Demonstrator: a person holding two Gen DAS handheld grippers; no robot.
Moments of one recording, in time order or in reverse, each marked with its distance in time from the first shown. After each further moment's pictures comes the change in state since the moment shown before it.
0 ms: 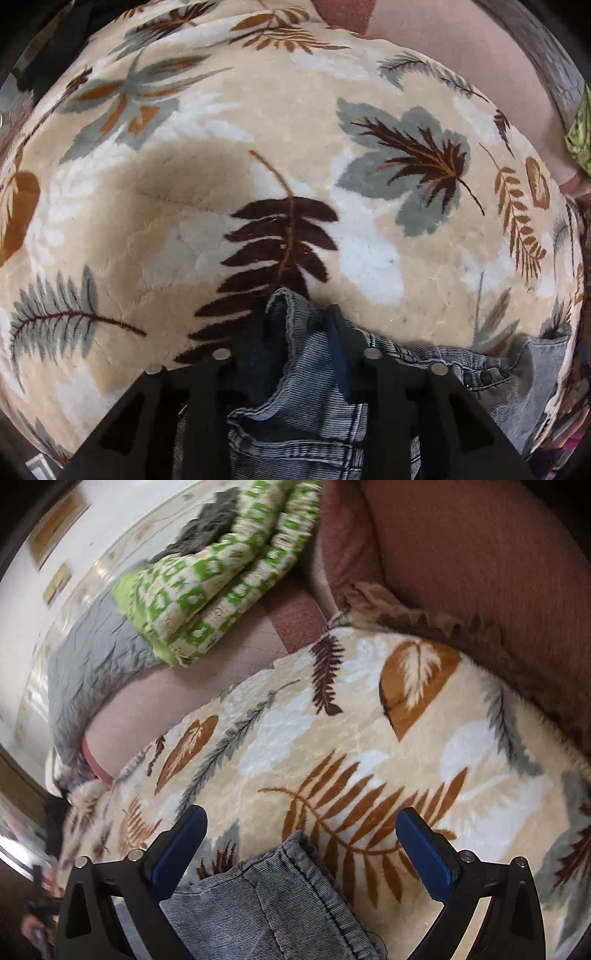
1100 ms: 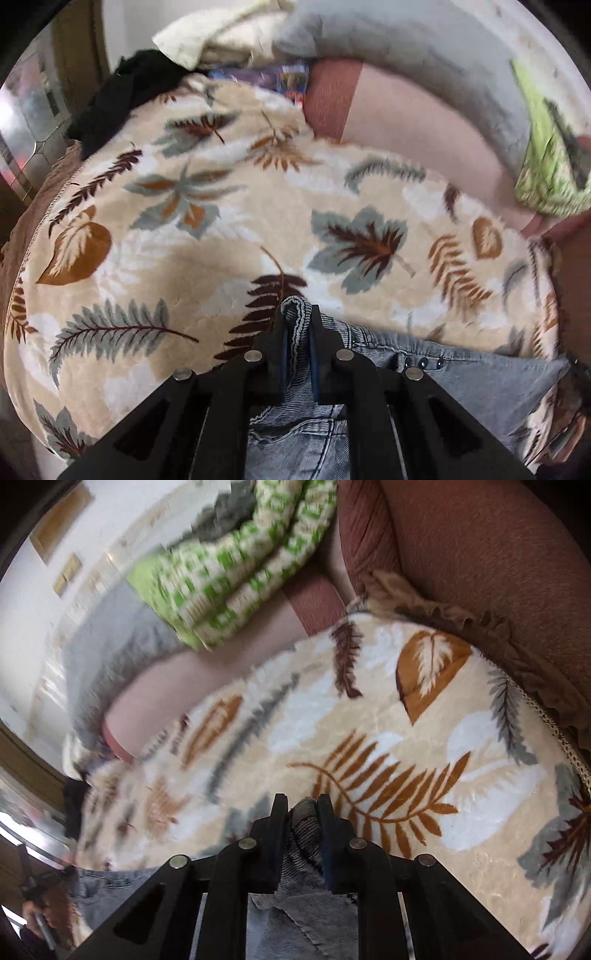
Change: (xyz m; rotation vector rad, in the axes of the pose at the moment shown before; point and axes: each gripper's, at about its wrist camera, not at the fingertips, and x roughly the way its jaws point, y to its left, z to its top) left arm -0.129 -0.003 -0.036 -0.041 -0.338 -0.060; right arm -0.039 0.019 0.008 -0.019 0.077 0.066
